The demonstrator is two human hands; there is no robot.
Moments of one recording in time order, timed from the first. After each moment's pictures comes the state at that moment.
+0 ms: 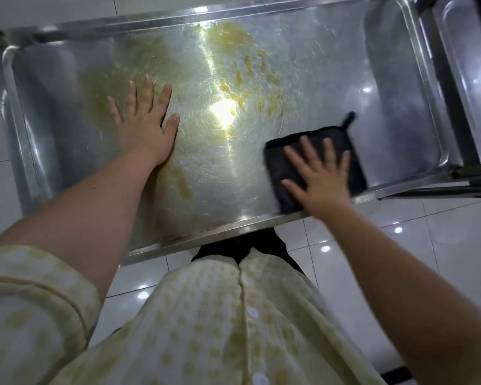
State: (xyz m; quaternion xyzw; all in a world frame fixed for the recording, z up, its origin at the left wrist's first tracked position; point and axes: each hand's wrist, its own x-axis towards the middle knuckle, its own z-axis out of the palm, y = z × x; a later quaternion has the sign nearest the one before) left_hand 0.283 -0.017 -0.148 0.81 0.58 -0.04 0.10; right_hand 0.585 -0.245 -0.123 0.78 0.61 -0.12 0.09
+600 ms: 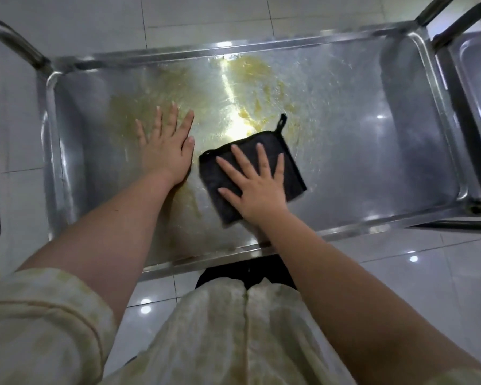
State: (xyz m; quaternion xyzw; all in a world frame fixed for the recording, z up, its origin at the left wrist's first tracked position) left_hand 0.282 -0.014 -0.144 0.81 0.58 -0.03 0.11; right_hand 0.465 -0.150 -0.131 0.70 0.69 -0.14 0.07
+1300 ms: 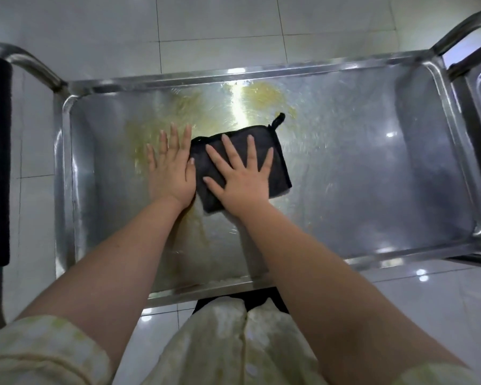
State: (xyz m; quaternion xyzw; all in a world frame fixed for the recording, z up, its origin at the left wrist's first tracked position) left_hand 0.285 -0.015 -0.140 0.78 0.60 0.05 0.16; right_hand 0.439 -0.070 -0.129 0.72 0.68 -0.14 0.05
